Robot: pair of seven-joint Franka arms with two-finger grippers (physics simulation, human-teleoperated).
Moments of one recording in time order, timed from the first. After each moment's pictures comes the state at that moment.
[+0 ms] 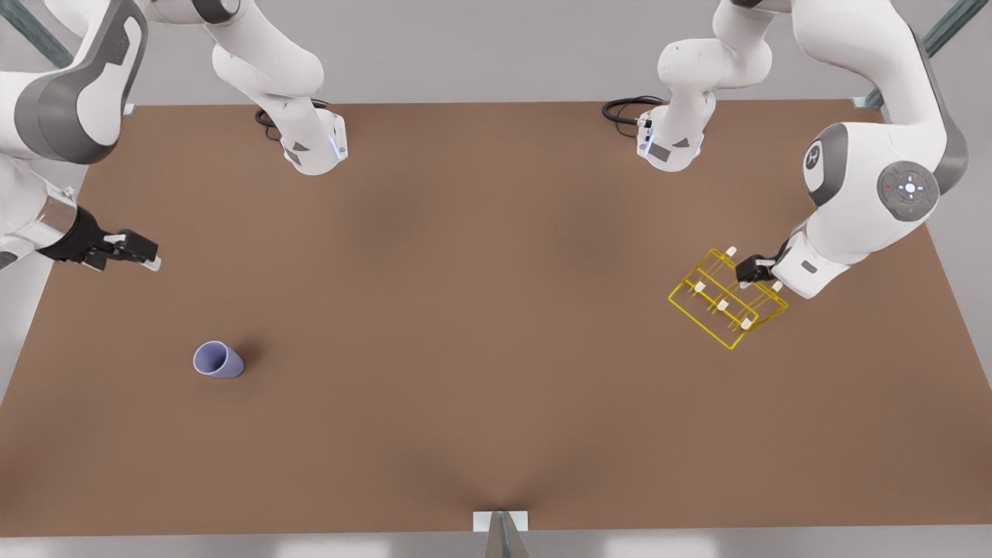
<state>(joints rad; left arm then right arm) 0.00 0.12 -0.08 -1.61 0.03 1.68 -0.09 -0.23 0.16 0.14 -1.32 0.00 1.44 -0.08</state>
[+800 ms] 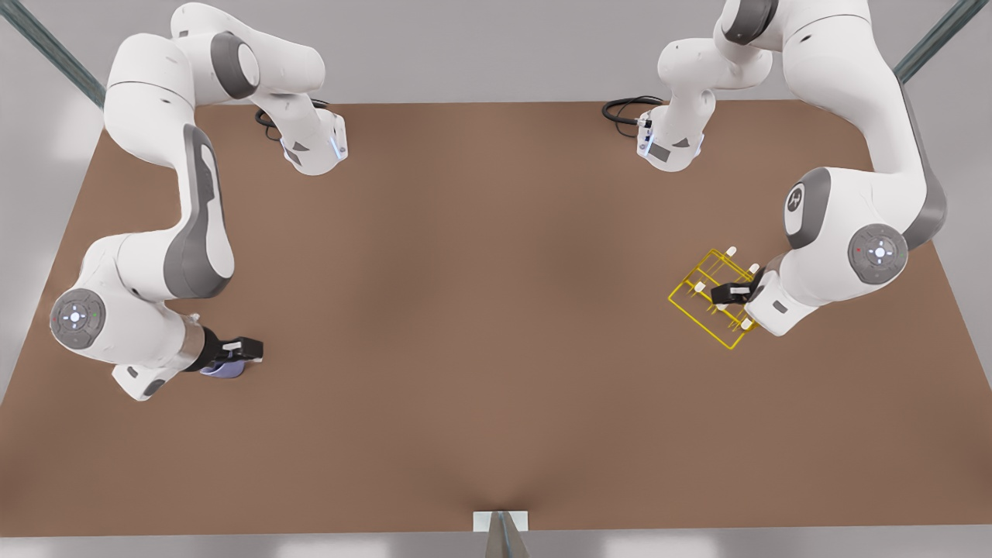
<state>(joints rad) -0.03 0.32 -0.11 -1.39 0.01 1.52 -0.16 -0.04 0.55 0.14 -1.20 0.00 1.63 -0.02</state>
